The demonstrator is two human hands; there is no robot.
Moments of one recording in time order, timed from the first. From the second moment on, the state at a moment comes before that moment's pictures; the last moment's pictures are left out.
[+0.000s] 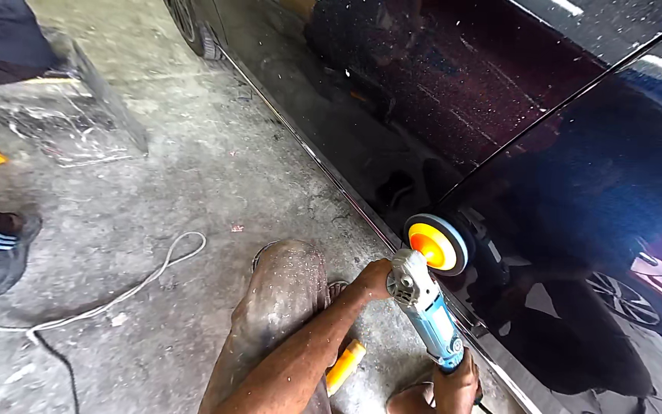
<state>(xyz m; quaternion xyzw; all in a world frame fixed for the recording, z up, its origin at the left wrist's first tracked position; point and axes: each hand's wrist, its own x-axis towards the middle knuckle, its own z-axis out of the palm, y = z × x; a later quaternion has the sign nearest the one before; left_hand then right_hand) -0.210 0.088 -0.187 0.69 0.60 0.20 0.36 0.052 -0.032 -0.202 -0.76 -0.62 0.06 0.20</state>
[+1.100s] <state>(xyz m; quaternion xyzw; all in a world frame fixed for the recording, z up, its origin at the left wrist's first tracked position) -0.195 0.083 -0.180 0.70 0.58 0.16 0.39 0.063 -0.050 -0.205 -0.78 -0.59 0.06 0.19</state>
